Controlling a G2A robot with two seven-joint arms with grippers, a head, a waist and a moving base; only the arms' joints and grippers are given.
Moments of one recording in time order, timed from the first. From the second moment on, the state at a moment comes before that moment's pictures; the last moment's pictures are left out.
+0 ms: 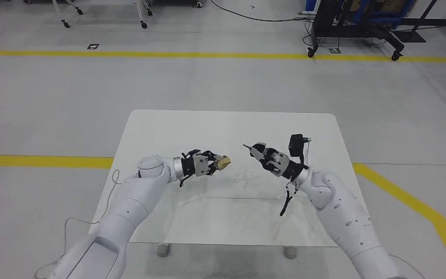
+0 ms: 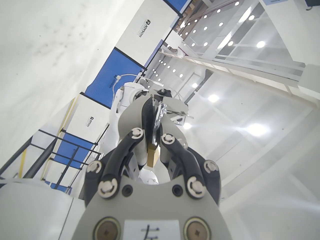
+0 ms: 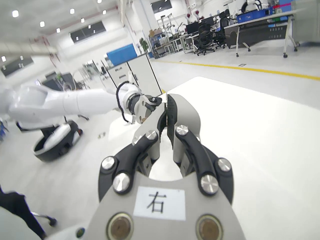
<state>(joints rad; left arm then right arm) 0.77 -1.36 -0.86 -0.65 -0.82 0.32 -1.13 -1.22 -1.18 1.21 -1.27 -0.96 -0.94 -0.16</state>
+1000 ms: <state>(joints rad) 0.71 -1.42 -0.81 -0.59 -0.79 0.40 -1.04 -1.19 -1.11 1.14 -1.65 -2.08 -0.91 -0.31</state>
